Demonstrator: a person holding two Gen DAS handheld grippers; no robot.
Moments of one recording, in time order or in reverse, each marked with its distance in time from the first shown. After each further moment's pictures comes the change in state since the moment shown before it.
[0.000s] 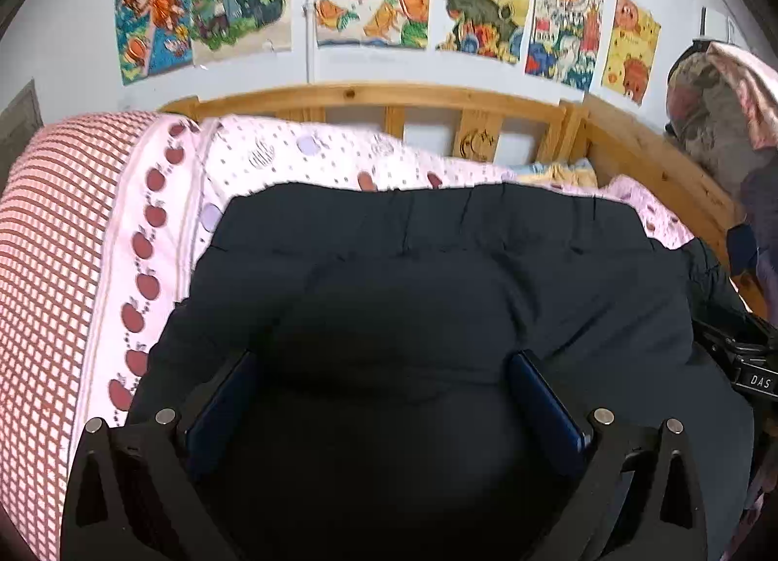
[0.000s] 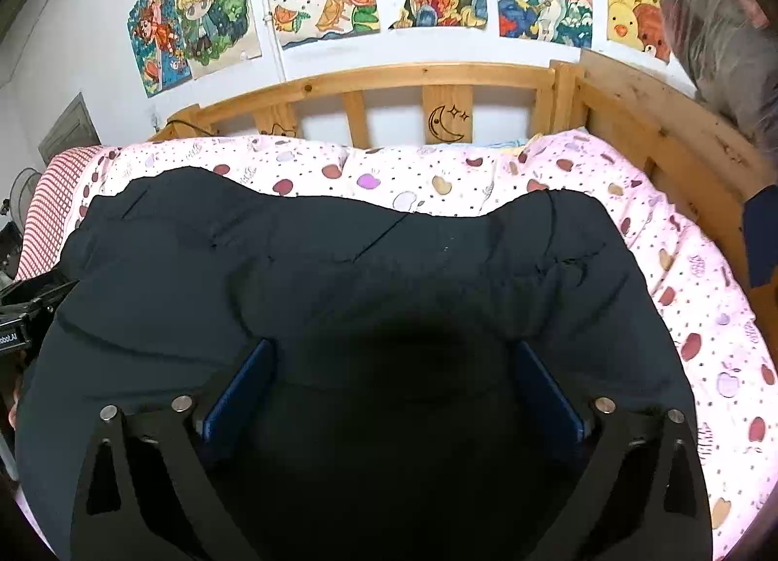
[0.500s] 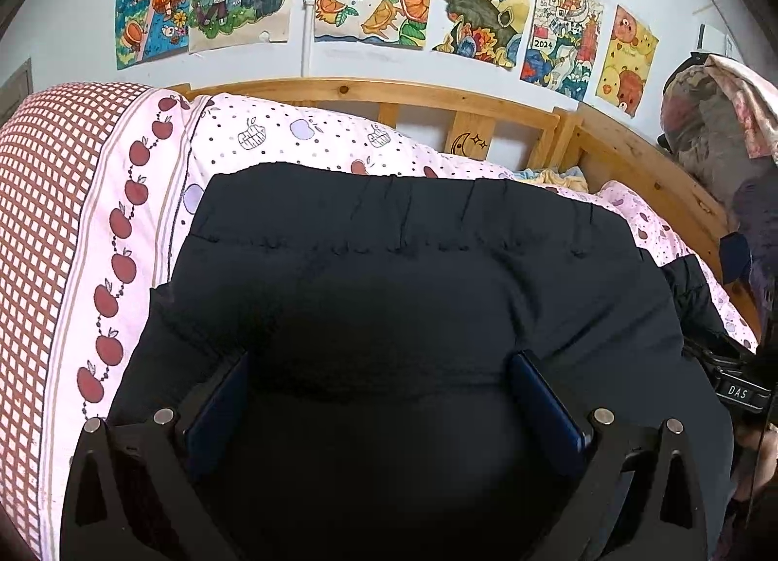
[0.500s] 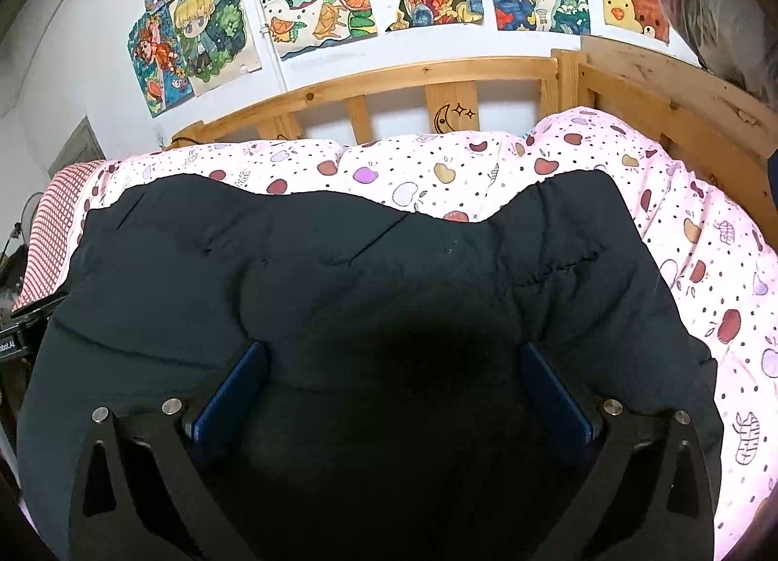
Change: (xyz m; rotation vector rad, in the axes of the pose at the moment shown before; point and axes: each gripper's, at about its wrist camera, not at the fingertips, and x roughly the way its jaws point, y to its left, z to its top) left arm 0.017 0.006 -0.014 -0.040 -0.034 -0.061; right arm 0.026 -0.016 -0.018 0.056 -0.053 0.066
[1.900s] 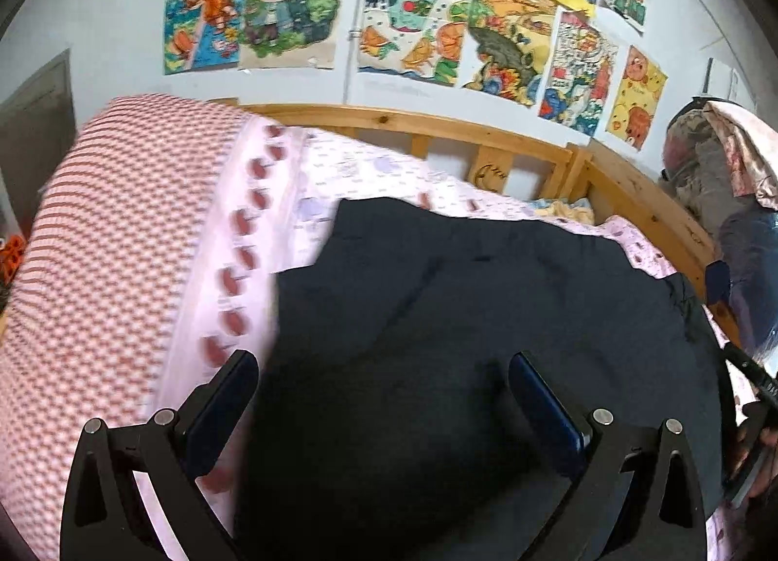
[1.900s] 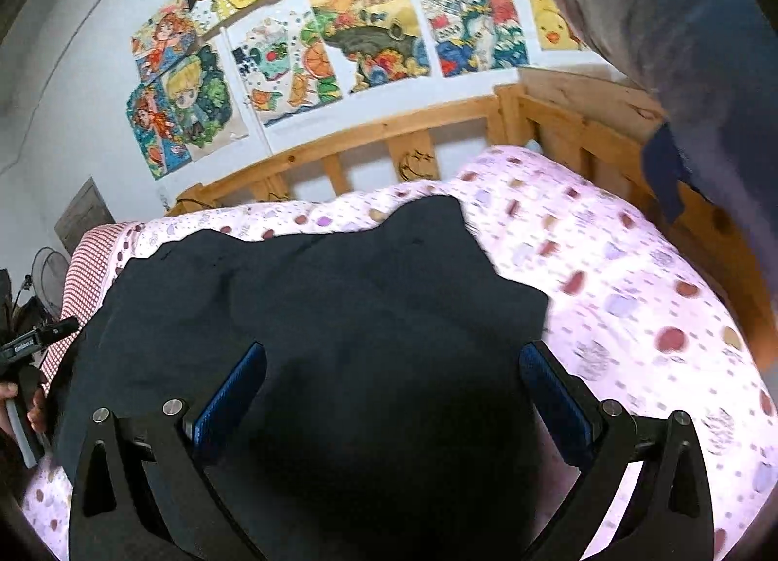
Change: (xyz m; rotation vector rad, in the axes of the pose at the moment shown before) left arm -0.088 0.060 -0.008 -0.058 -0.034 0.037; right arm -0.117 -0.072 -0.021 0.111 -0.115 -0.012
